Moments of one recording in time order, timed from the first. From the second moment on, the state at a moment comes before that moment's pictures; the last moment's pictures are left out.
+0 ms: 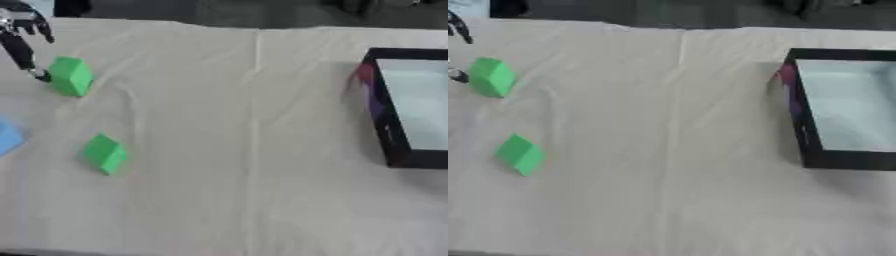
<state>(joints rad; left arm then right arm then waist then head) -1.24 0.66 -0.01 -0.60 -1.27 -0.14 -0.66 -0.22 -0.57 -0.38 -1.49 -0.45 -0.21 0.32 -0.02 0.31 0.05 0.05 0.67</state>
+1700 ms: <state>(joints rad) -1.23 0.66 0.03 -0.55 -1.33 -0.13 -0.53 -0.22 -0.56 -0.37 -1.48 -0.41 -0.21 0.32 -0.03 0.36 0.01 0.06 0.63</state>
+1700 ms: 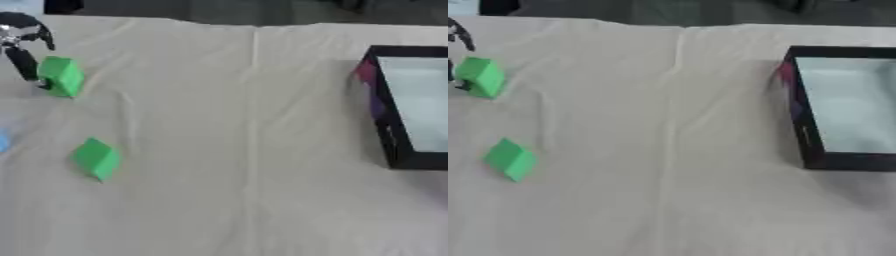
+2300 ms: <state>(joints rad) -1.22 0.66 0.04 -0.54 -1.33 -0.13 -0.52 -0.22 -0.55 -0.36 -1.47 -0.39 -0.21 0.32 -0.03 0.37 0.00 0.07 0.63</state>
